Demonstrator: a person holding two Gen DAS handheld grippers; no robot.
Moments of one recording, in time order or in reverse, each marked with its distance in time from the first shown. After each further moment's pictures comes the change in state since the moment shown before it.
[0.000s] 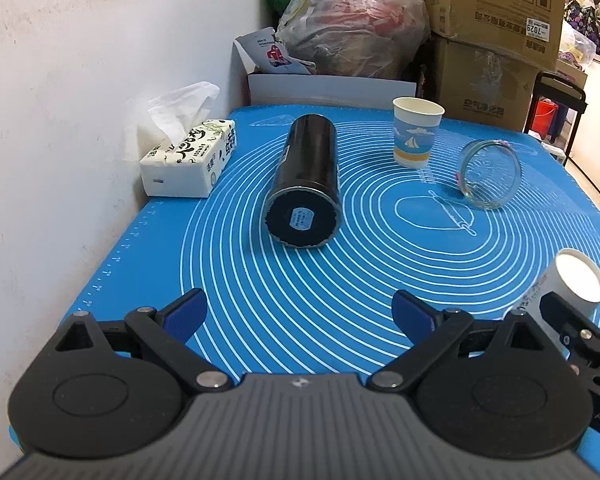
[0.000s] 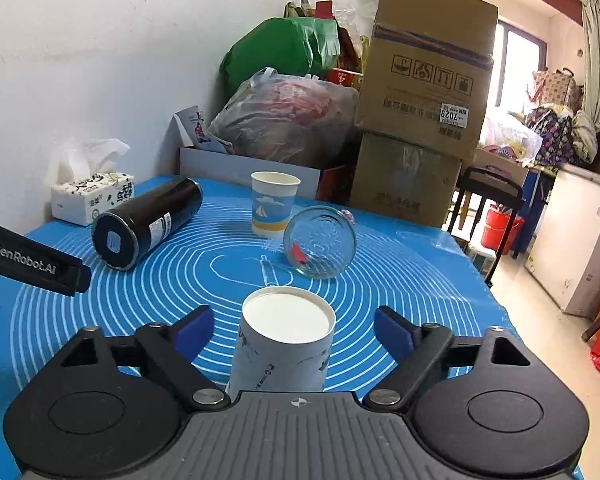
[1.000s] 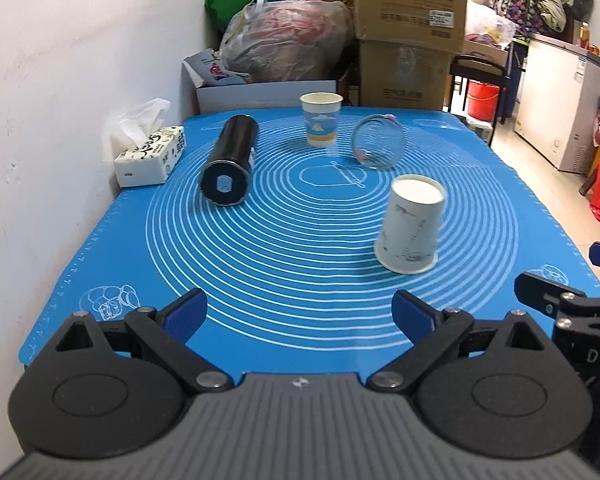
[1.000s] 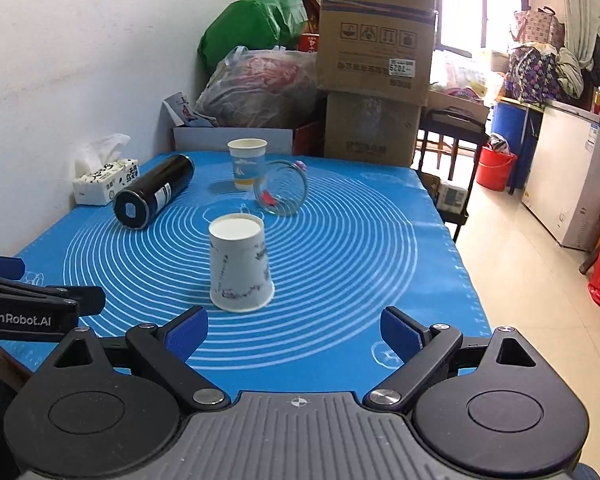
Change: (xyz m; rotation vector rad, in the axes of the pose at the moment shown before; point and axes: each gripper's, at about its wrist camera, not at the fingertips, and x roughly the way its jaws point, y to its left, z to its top) left arm -0.112 -0.057 -0.062 0.101 -0.023 -0.095; right arm -0.114 -0.065 -0.021 0.116 0.143 0.027
